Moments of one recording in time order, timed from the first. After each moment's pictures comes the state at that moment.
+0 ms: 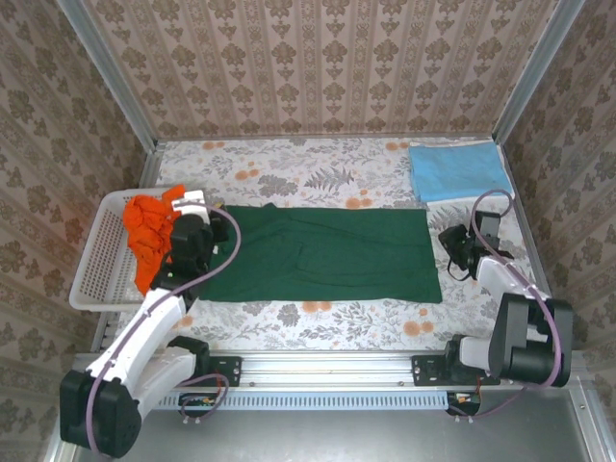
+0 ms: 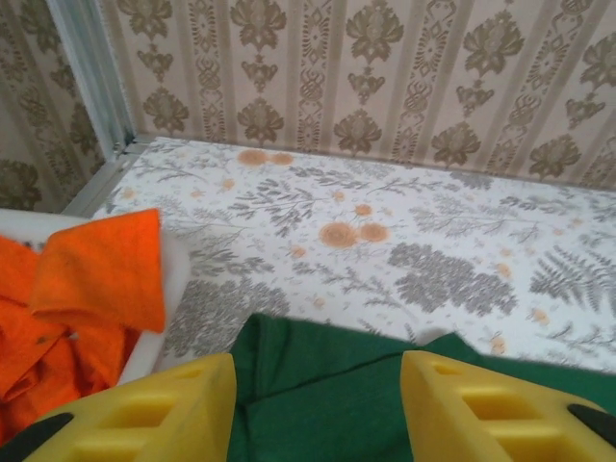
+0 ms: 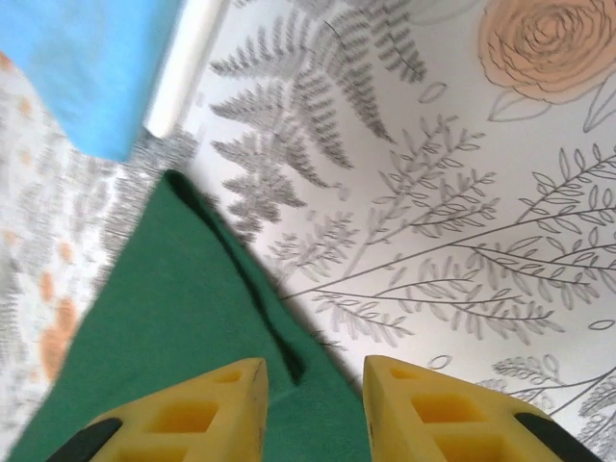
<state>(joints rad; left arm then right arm) -0.32 0.93 0.58 0.04 -0.28 -0.20 -0.23 1.25 0.55 -0.13 -0.16 0.83</state>
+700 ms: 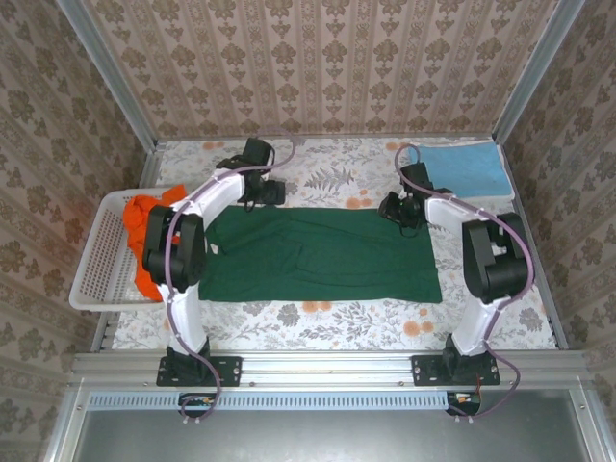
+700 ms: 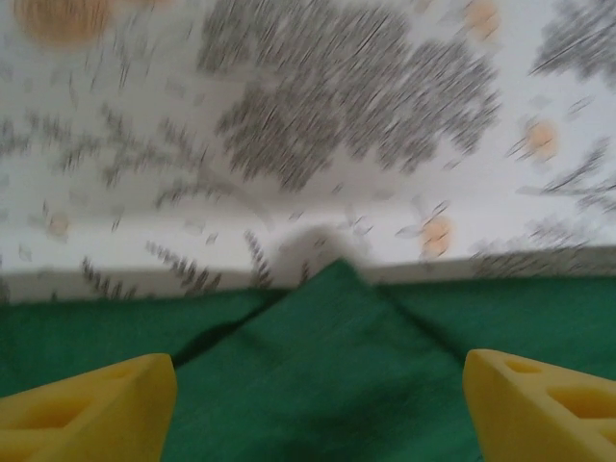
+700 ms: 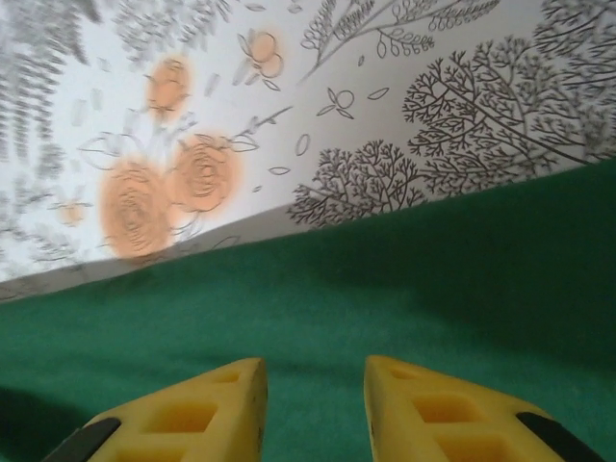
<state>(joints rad) -0.38 1.98 1.56 -0.72 -0.06 -0.24 0.15 1.85 1.16 -0.36 -0.16 0.58</state>
